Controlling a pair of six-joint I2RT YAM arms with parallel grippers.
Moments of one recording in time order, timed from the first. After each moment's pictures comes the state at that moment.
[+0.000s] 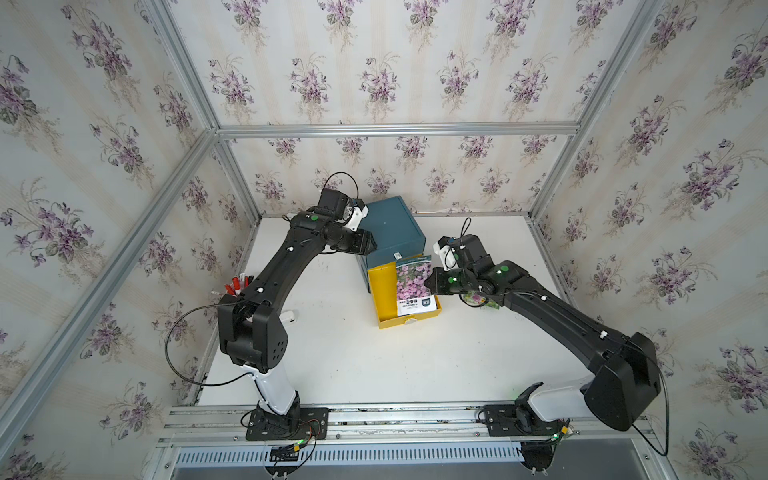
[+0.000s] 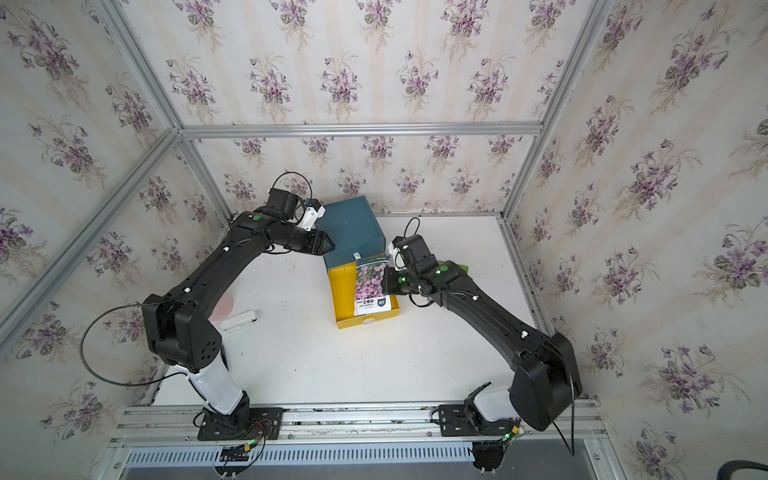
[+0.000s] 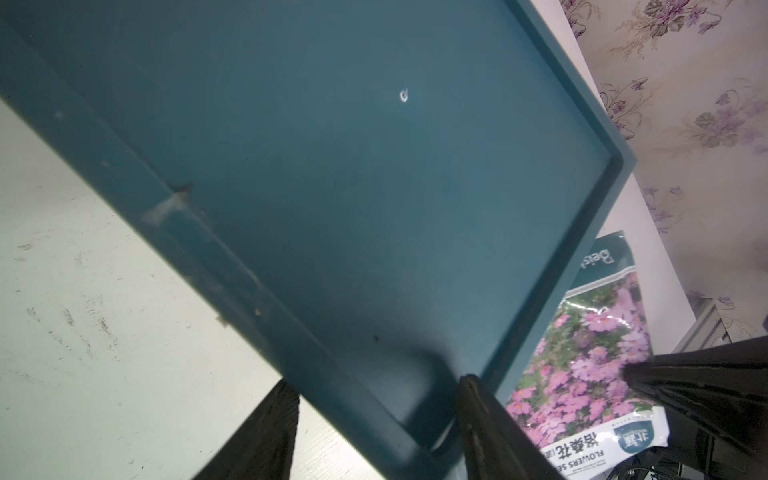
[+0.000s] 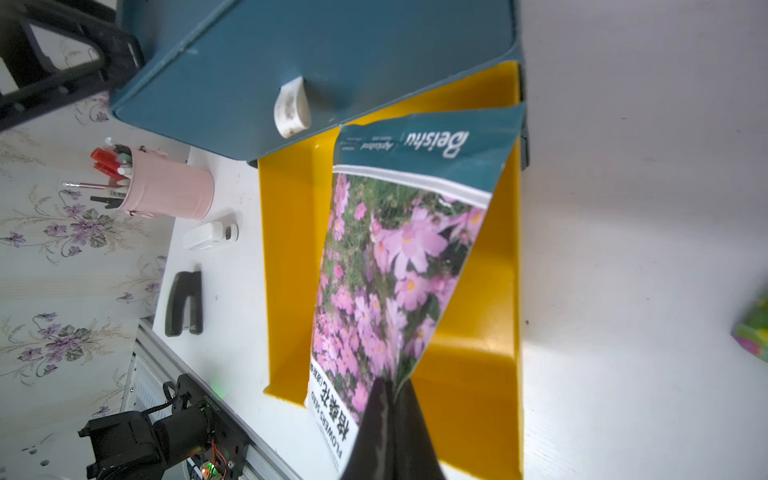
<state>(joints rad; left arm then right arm) -0.29 1.78 1.72 -0.92 0.36 -0.07 0.58 1.38 1.16 -0.64 -0.25 0.51</state>
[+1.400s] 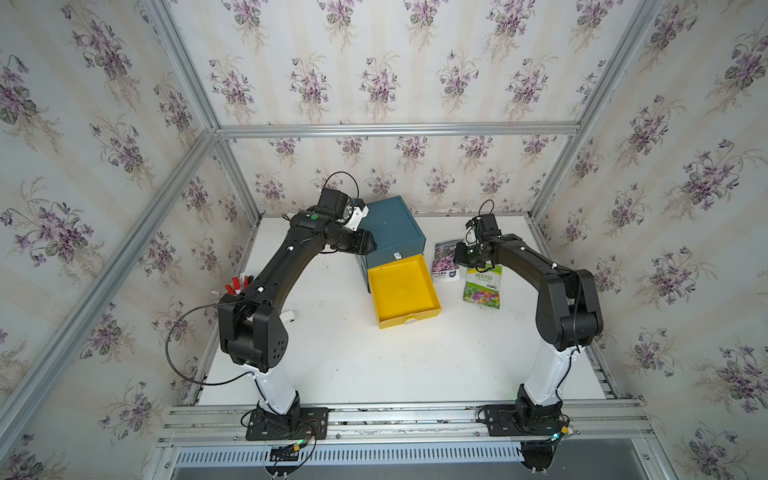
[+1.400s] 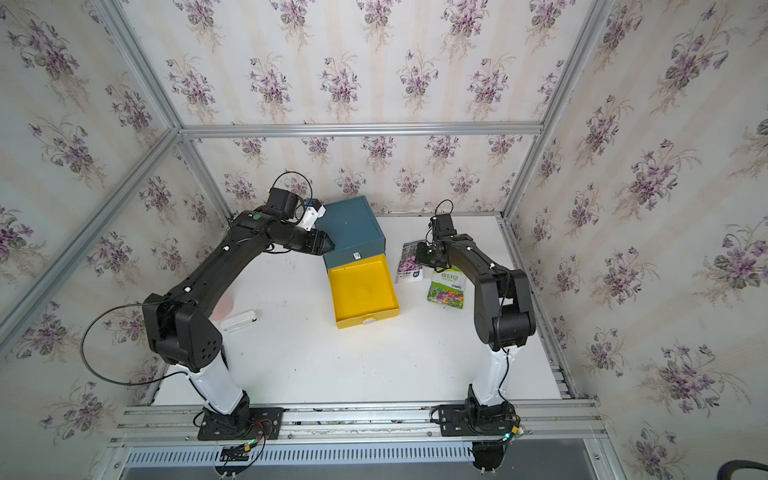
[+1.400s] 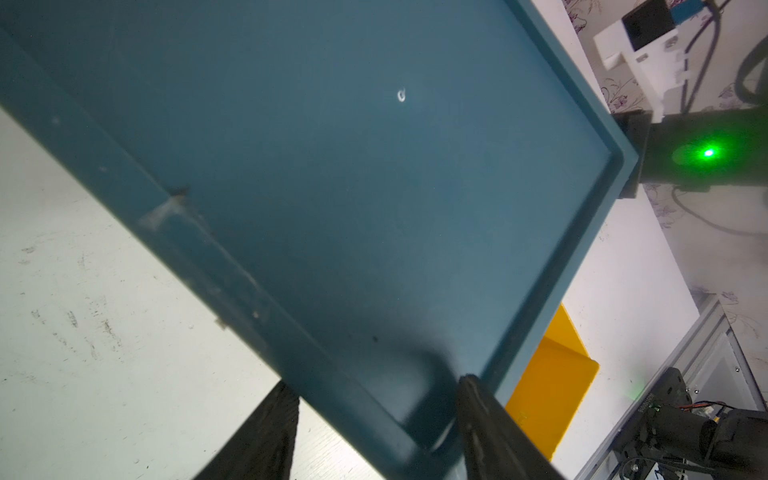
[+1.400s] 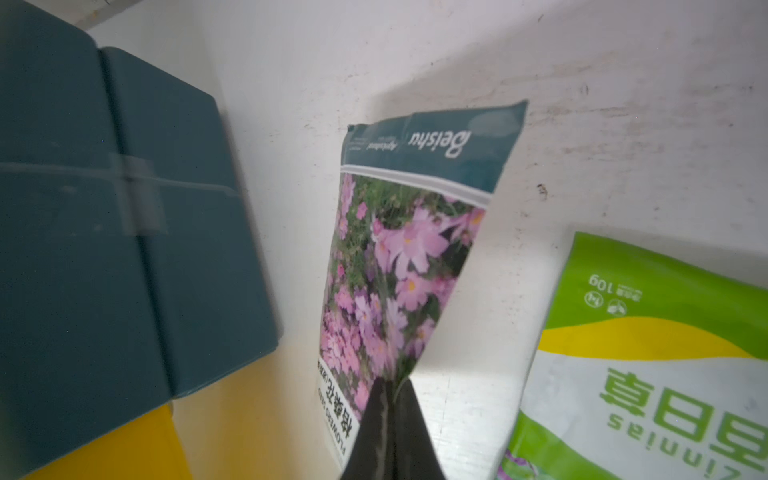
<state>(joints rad) -0.29 1.79 1.73 -0.93 0.36 -0.06 0.20 1.93 1.41 -0.53 -0.23 0.31</state>
